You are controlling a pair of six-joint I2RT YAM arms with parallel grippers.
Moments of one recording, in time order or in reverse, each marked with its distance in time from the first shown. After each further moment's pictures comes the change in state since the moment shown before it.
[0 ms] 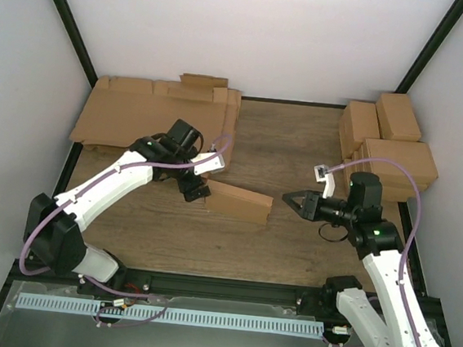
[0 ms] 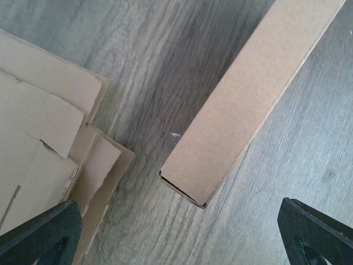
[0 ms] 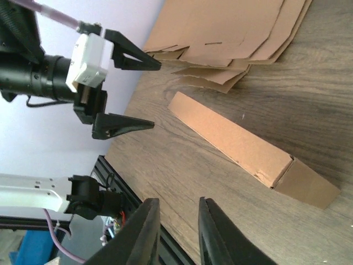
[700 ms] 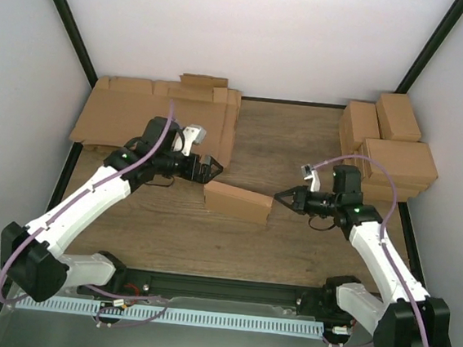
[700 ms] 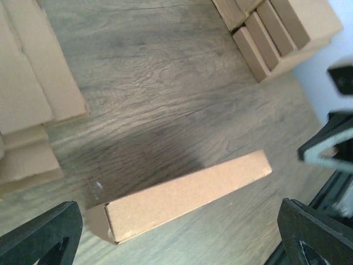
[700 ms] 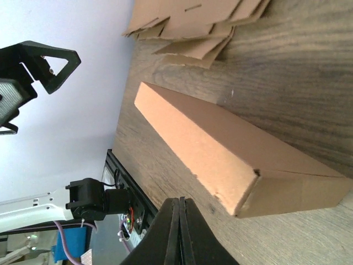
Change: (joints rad) left arm 0.055 -0.192 -0.124 0.278 0.168 -0.919; right arm 0.000 0.283 -0.112 0.231 -0.094 0.084
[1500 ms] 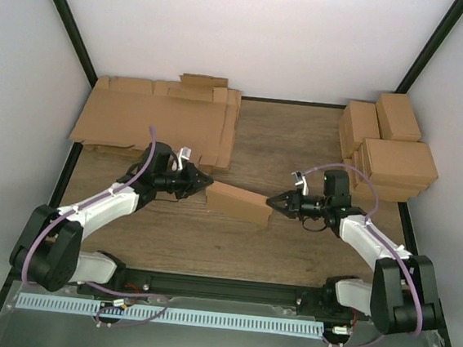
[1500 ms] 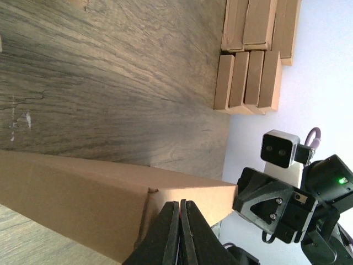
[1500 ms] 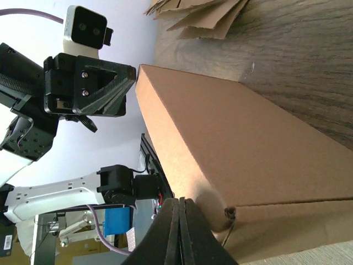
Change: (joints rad) left arm 0.100 0.080 -0.448 0.655 0.282 -0.741; right arm 0.001 0.187 -0.127 0.320 -0.176 0.125
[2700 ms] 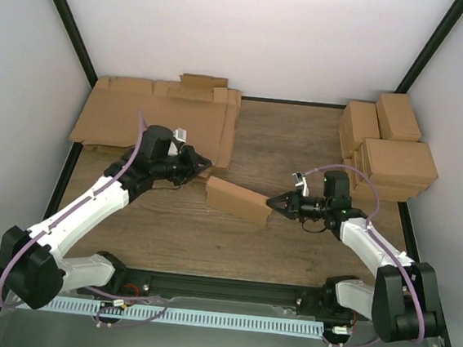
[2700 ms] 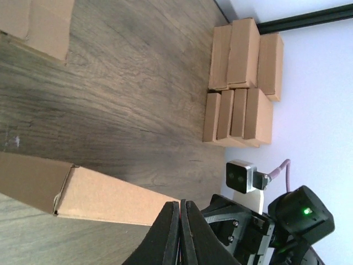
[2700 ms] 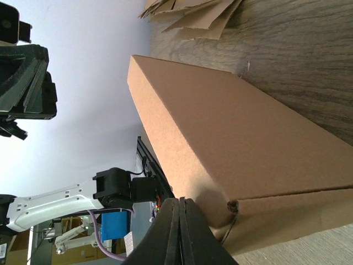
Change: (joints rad) left arm -0.092 -0.132 0.293 -0.415 -0.277 -0.024; right arm 0.007 -0.036 -0.010 0.004 0.029 0.036
